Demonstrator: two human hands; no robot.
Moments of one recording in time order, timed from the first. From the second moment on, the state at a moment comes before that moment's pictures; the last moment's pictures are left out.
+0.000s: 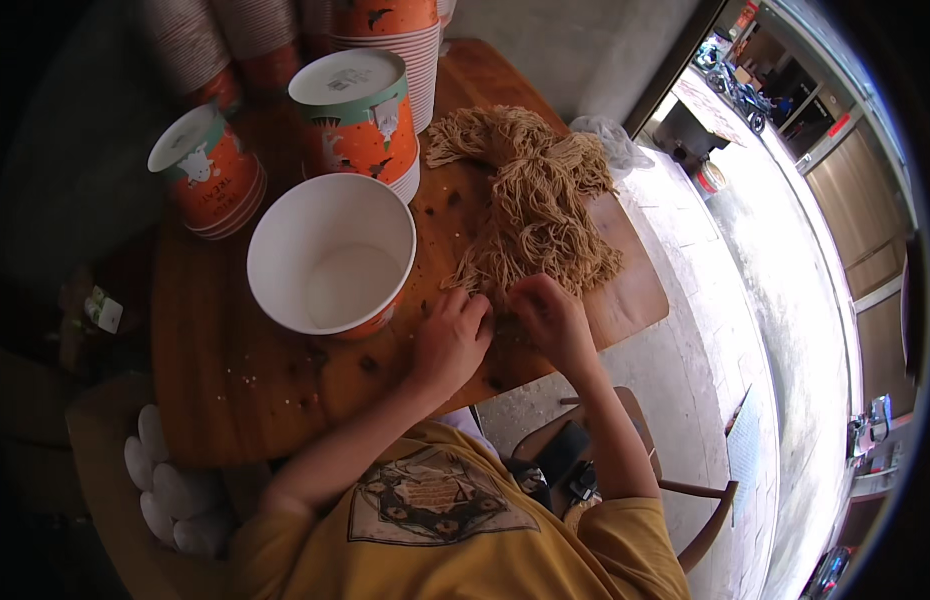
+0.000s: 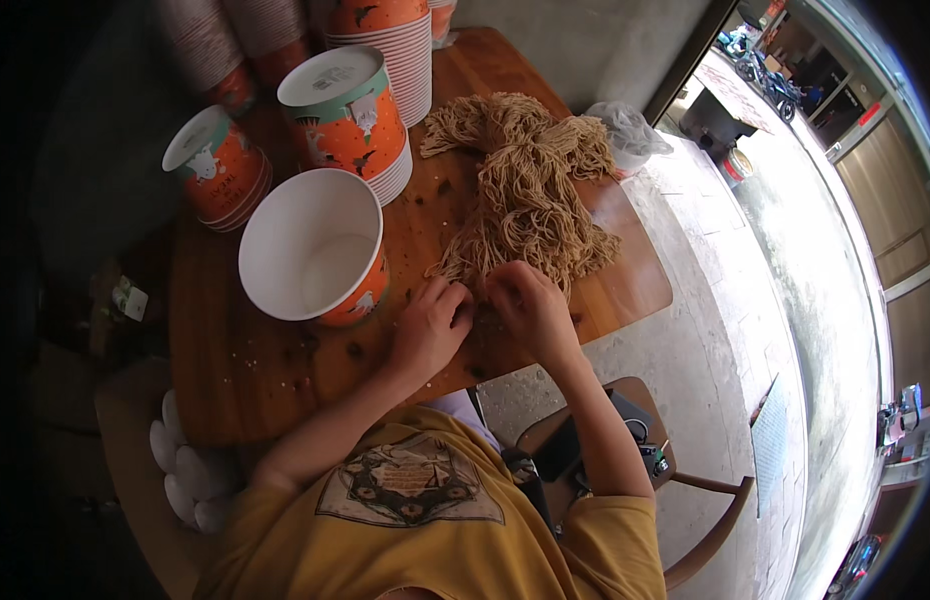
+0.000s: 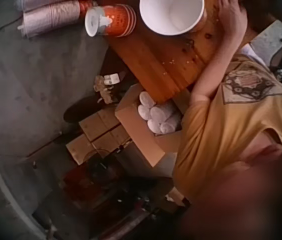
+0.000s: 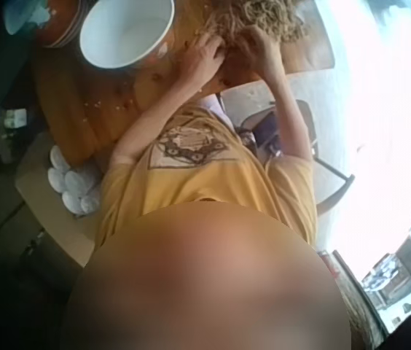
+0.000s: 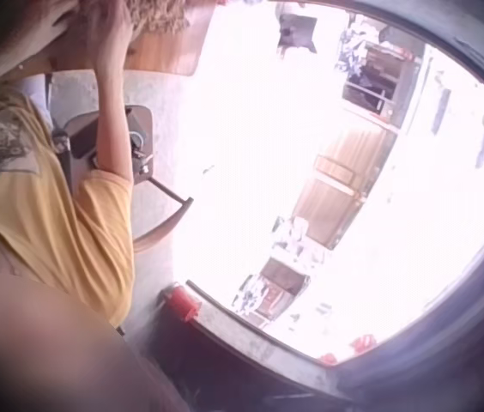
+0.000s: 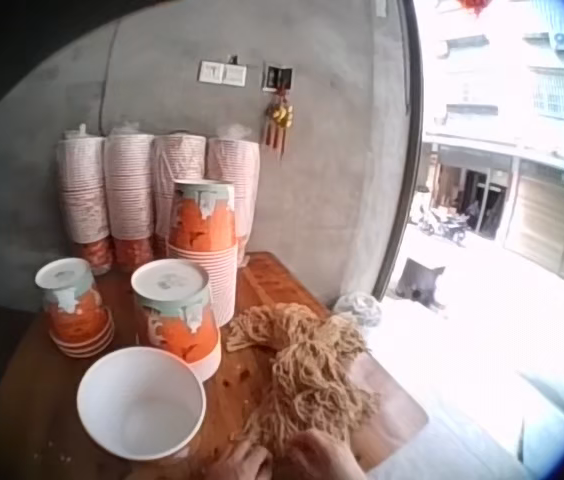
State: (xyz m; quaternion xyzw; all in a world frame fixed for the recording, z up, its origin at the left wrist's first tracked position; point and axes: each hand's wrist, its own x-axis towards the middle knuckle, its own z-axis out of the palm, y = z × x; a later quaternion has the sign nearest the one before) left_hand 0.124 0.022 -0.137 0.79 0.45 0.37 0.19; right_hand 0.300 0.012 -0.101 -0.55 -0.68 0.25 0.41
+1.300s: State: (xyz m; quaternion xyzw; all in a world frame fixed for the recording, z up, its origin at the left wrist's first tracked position) left_hand 0.046 -0.041 -0.039 0.74 0.36 0.41 0.39; right_hand 0.246 -0.011 -0.058 -0.29 -0.88 0.11 0.35
